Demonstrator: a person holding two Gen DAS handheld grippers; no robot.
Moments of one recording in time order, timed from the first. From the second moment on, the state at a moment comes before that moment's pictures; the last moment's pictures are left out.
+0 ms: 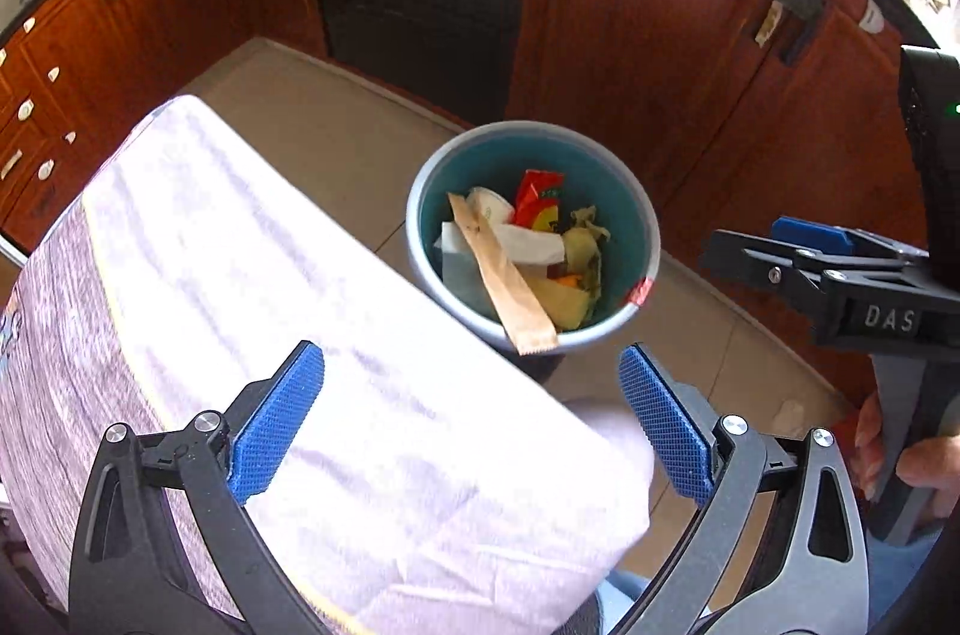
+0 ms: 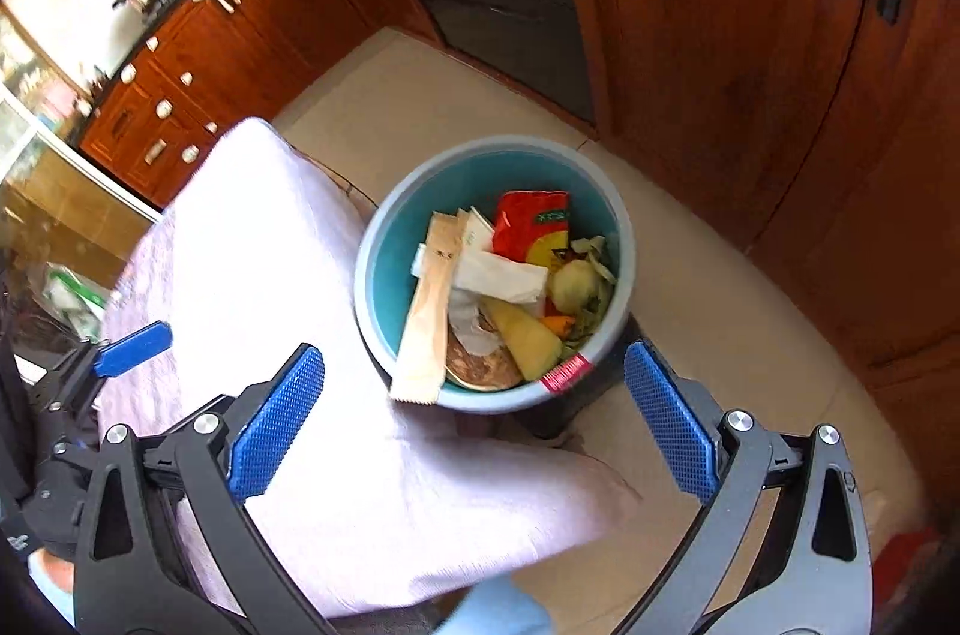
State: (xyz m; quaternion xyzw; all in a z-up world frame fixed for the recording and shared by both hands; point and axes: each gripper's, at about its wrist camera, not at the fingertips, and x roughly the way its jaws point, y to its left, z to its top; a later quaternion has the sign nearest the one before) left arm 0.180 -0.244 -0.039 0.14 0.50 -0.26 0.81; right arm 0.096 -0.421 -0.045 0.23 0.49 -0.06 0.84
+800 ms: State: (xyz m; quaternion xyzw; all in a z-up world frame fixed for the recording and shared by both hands) left arm 0.104 -0.142 -0.018 0.07 0.47 -0.21 0.86; right arm 0.019 -0.341 -0.002 0.11 0.51 -0.12 0.85
